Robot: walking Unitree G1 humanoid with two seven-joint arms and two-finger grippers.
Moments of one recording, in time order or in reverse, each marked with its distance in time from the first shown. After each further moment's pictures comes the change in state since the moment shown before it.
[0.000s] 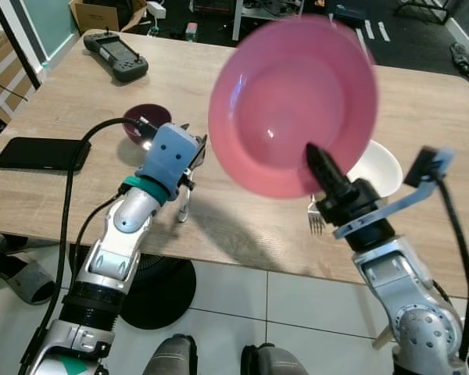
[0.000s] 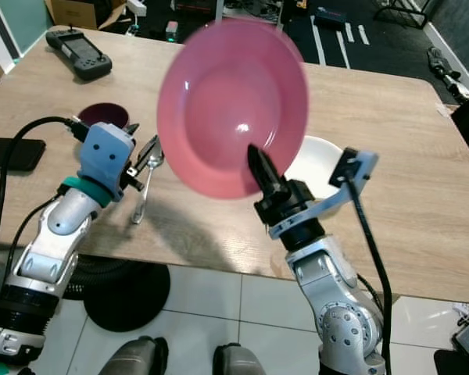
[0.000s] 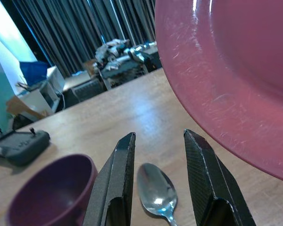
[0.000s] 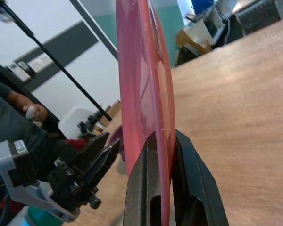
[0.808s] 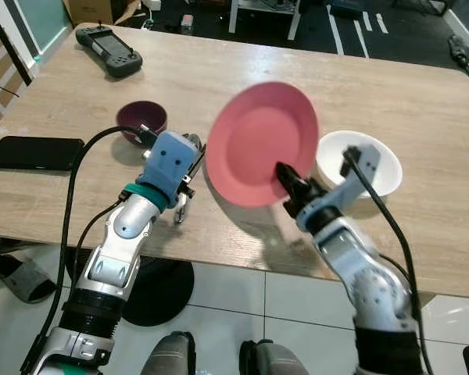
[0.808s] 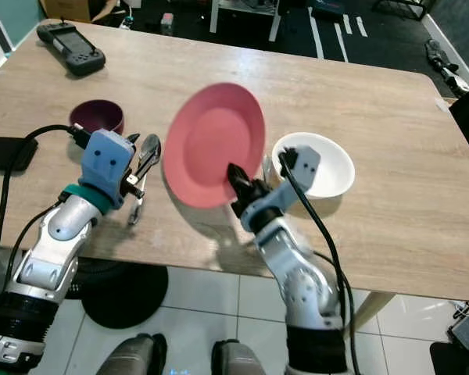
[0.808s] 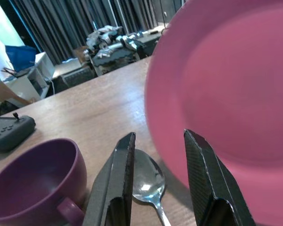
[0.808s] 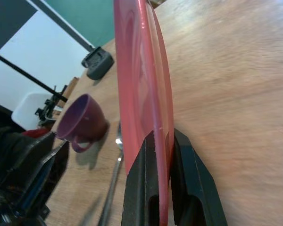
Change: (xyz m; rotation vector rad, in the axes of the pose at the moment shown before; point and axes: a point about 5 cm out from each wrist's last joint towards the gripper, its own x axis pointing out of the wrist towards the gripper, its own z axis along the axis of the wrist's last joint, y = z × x) left arm -0.004 -0.003 -0.003 -0.021 0.033 -0.008; right arm 0.049 -0.013 -0.036 0.067 0.133 -0.200
